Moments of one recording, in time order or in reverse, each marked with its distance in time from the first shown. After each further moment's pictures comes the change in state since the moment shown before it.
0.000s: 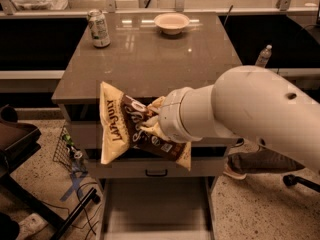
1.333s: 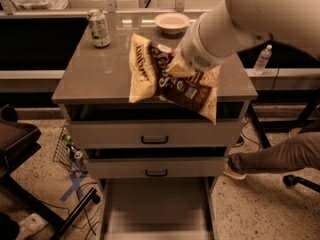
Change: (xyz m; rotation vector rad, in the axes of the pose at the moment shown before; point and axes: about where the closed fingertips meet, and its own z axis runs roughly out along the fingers) arm 0.007 -0.137 -0.037 0.059 0.186 0.035
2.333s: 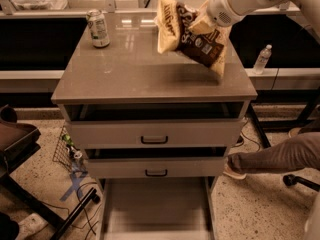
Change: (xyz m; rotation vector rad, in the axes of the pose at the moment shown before) arm 0.032 -0.169 0.037 0.059 -0.110 0.001
